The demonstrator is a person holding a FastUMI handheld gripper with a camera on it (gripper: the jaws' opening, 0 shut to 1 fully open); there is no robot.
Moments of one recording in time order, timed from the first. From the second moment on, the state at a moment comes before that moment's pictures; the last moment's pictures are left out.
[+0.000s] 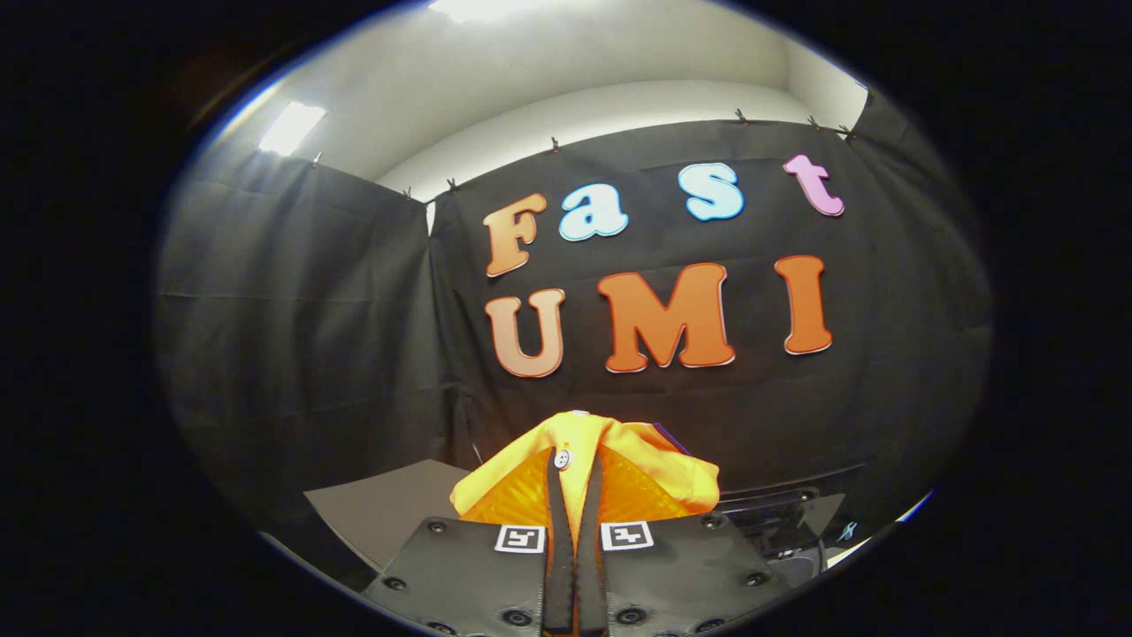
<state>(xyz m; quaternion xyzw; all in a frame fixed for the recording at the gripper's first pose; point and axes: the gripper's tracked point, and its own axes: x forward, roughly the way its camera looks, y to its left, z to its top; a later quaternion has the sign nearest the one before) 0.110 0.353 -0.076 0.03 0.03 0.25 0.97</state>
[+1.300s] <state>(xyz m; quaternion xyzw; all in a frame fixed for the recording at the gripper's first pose) 0.194 0.186 -0.366 0.01 0.29 0.18 0.94</state>
